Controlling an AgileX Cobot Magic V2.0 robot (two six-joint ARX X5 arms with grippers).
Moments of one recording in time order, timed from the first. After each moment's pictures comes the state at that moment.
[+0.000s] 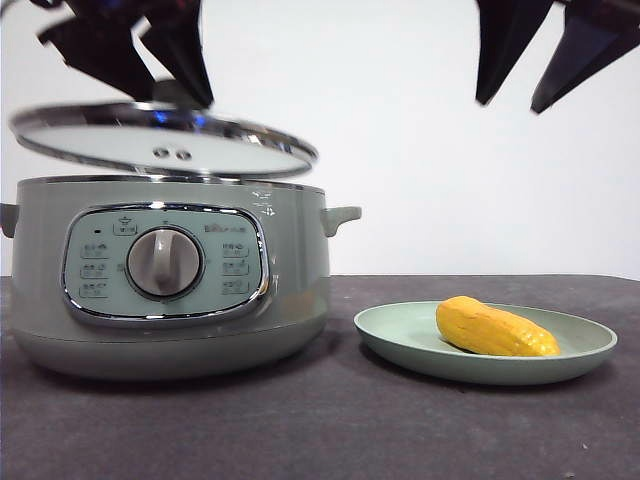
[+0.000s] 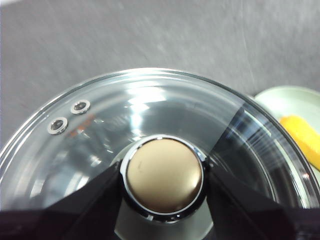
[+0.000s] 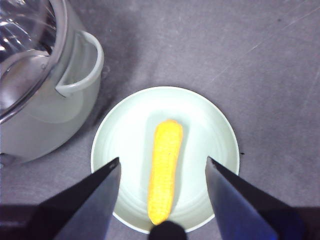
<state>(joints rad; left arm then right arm) -0.46 1.35 1.19 -0.50 0.01 -0.04 0.52 1.22 1.18 -0.80 0.08 0.07</state>
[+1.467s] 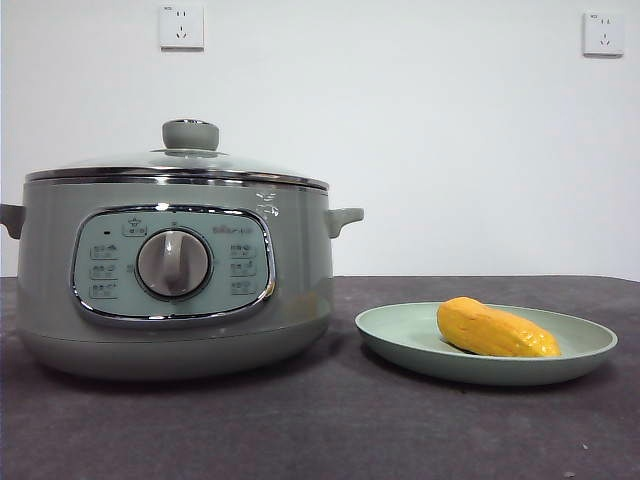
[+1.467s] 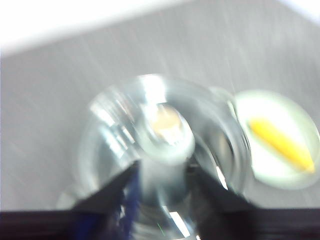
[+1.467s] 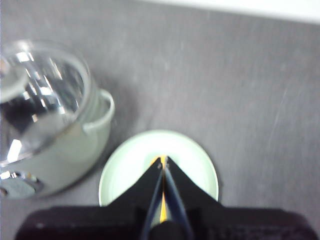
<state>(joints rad) -0.51 0.90 1.18 -0.77 -0.09 -0.05 0.48 0.85 1.06 -0.71 0.09 0.05</state>
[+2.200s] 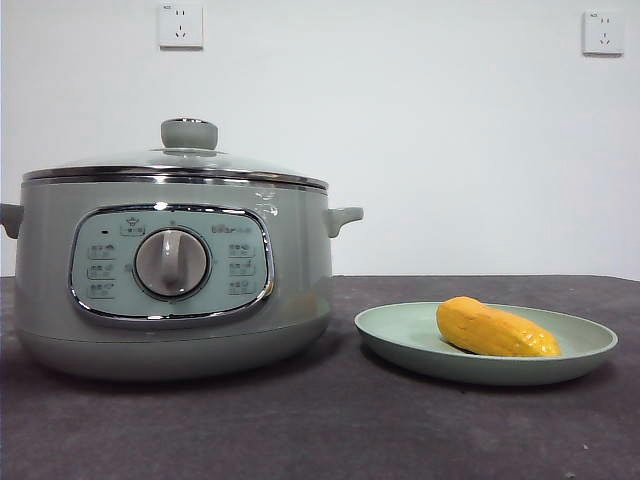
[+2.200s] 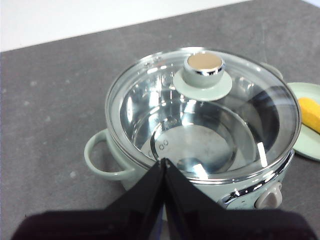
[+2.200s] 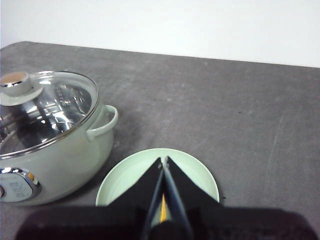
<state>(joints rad) -0.53 0.51 0.68 -0.60 -0.21 -0.07 0.48 0.45 0.67 -0.49 0.09 0.03</state>
